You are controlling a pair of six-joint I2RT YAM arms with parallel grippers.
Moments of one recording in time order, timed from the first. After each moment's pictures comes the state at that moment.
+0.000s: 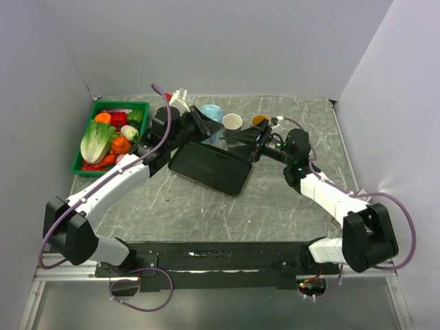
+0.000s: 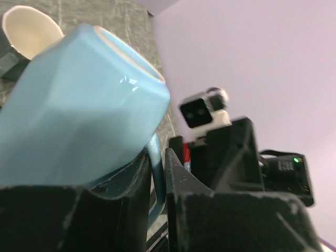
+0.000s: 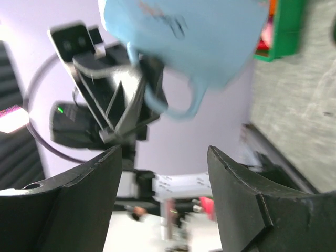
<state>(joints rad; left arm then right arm) -0.59 1.40 1.22 0.01 0.15 -0.95 0.35 1.29 0.77 0.52 -0.72 1.60</state>
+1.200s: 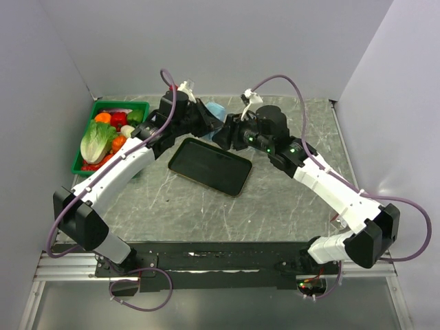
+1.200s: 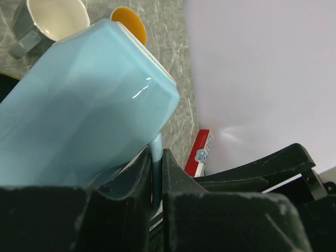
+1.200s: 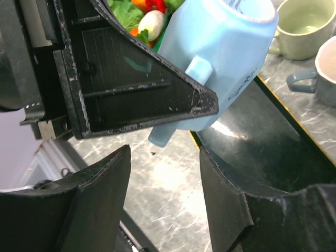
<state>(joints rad) -0.59 1.52 1.50 -0.34 0.17 -0.92 0.65 1.34 1.32 -0.29 -0.16 0.45</state>
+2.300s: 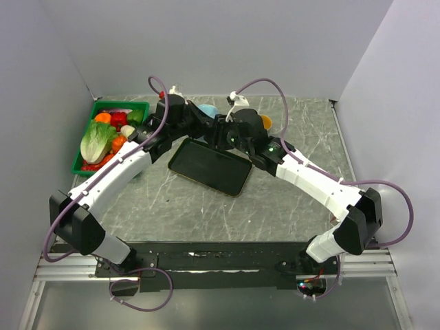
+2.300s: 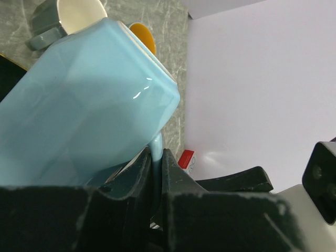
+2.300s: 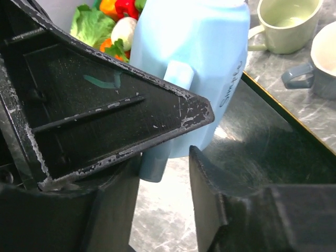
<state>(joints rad) -0.58 1.48 1.43 -0.32 0.07 -1.10 0.75 1.48 1.37 -0.26 0.08 0.52</state>
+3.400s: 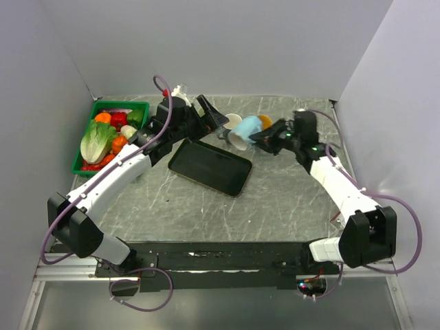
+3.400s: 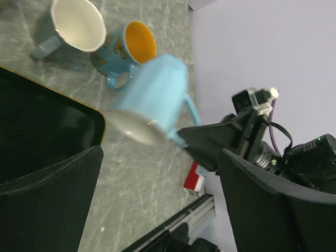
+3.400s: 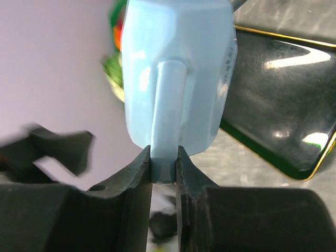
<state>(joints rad) -0.60 1.46 1.41 -0.29 0.09 -0.98 0.25 1.33 1.07 -0.24 -0.42 1.11</state>
